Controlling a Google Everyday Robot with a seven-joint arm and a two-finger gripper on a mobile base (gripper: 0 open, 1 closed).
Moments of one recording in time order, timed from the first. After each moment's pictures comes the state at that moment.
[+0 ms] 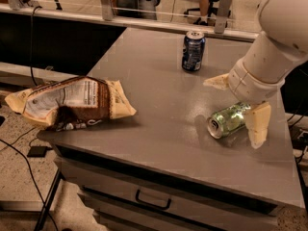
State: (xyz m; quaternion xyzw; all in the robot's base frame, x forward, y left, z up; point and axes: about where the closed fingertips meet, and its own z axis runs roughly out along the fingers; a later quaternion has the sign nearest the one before) arm 0.485 -0.191 0.848 -0.85 0.52 -0.03 0.10
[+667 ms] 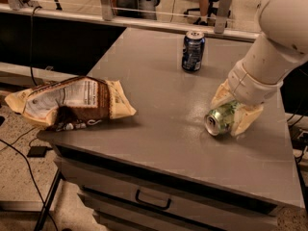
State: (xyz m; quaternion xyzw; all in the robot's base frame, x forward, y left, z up) arm 0.486 -0.189 0.844 -0.85 0.52 -0.01 0.11
